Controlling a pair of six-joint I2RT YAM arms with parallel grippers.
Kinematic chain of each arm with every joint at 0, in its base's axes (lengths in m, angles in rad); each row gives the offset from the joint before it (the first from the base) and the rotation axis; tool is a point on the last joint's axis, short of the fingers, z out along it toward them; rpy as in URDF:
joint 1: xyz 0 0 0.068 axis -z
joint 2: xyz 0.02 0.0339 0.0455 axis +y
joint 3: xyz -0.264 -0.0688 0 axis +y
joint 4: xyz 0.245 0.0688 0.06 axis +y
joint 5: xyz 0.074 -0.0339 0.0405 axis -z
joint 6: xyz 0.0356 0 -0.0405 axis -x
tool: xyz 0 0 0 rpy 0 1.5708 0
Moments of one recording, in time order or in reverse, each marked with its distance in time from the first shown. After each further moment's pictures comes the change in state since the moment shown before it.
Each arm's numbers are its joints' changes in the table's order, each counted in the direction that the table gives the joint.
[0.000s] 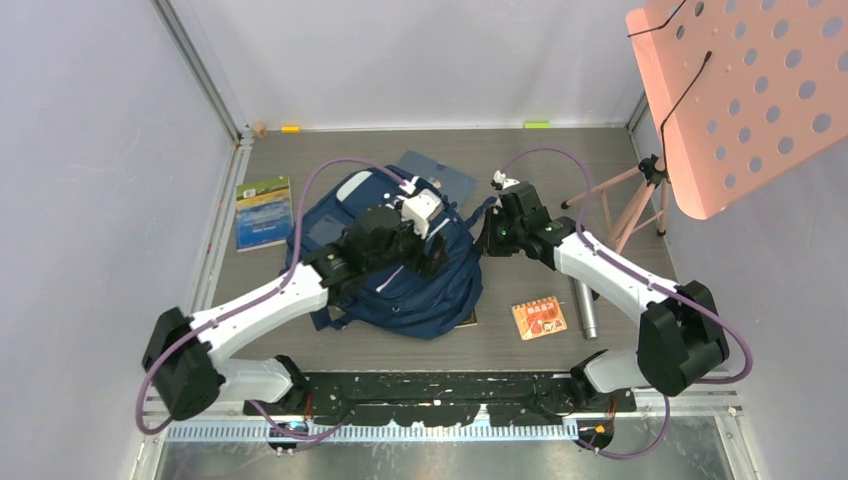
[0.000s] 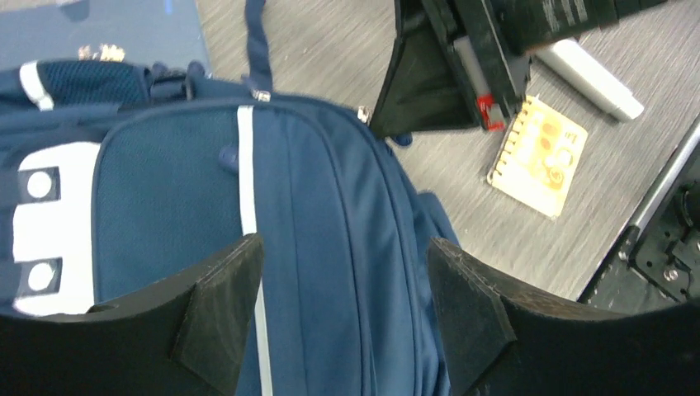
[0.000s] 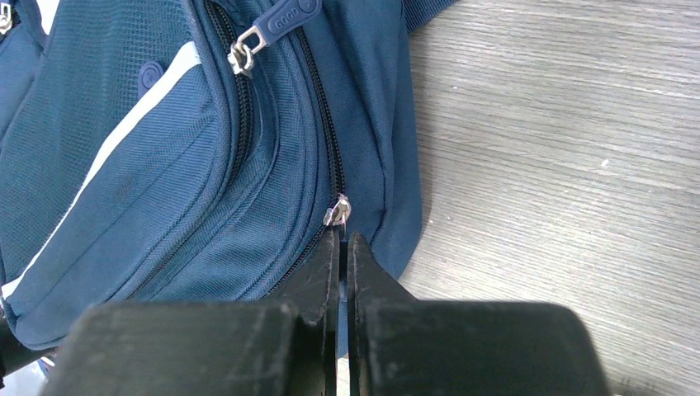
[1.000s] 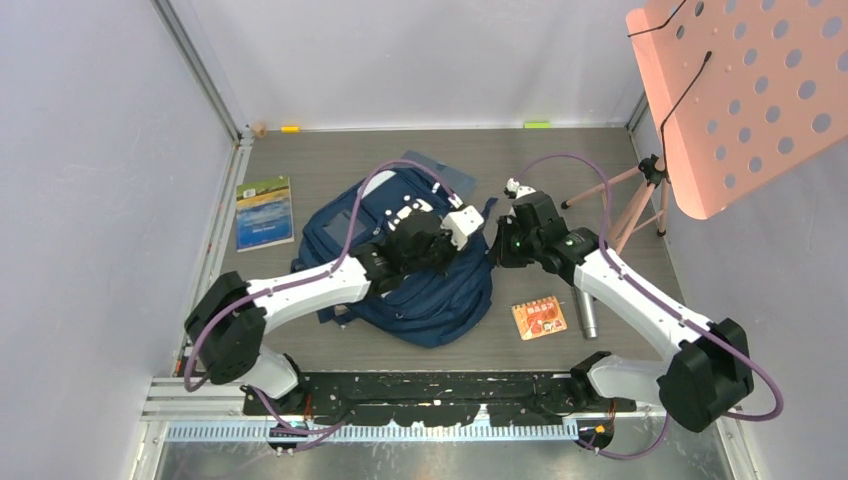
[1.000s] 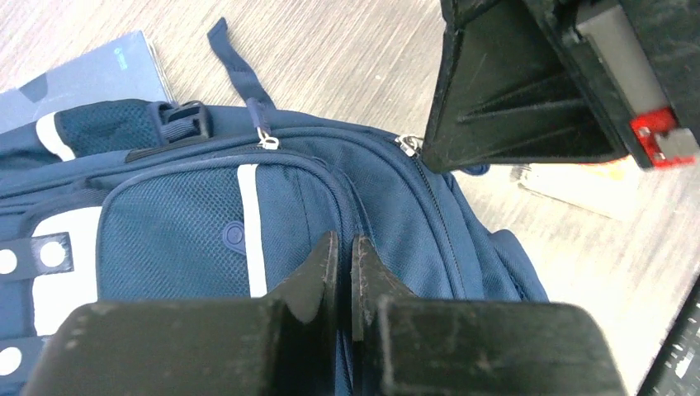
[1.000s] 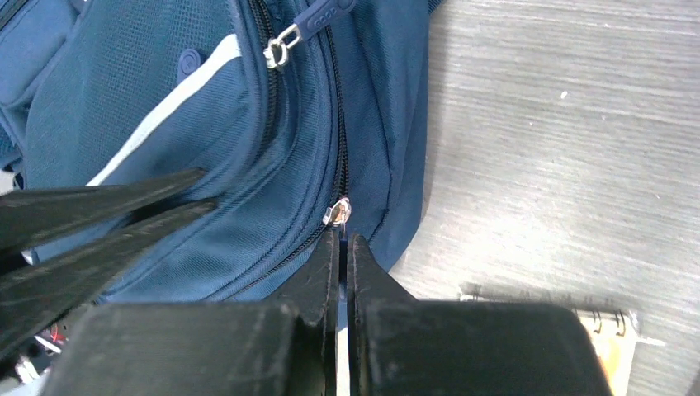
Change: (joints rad) left arm 0.096 0.327 -0.106 -0.164 -0.043 -0.192; right arm -0.008 -0.169 0.046 0.122 0.042 0.006
